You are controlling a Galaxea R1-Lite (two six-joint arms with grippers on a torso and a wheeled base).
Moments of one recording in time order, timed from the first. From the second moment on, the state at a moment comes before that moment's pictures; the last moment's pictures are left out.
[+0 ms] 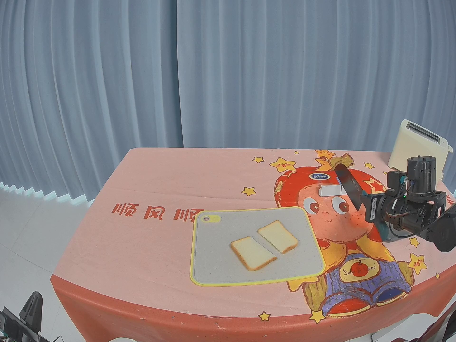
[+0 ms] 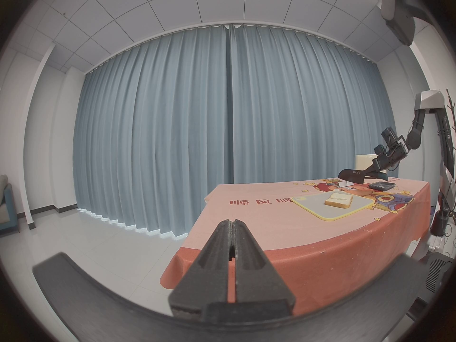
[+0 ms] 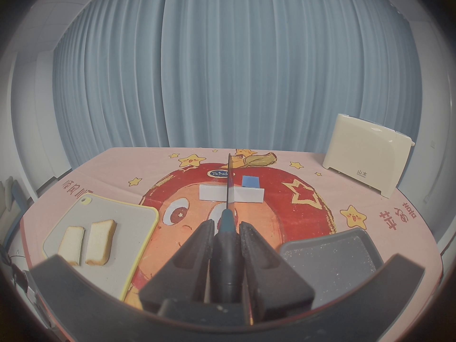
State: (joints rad) left arm 0.00 0.02 -0.02 0.00 -0.03 0.02; right arm 0.26 1.67 -0.58 -0.58 -0.17 0.10
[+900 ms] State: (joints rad) left arm 0.00 0.02 -0.02 0.00 -0.03 0.02; right arm 0.26 1.67 -0.54 -0.65 -0.17 0.10
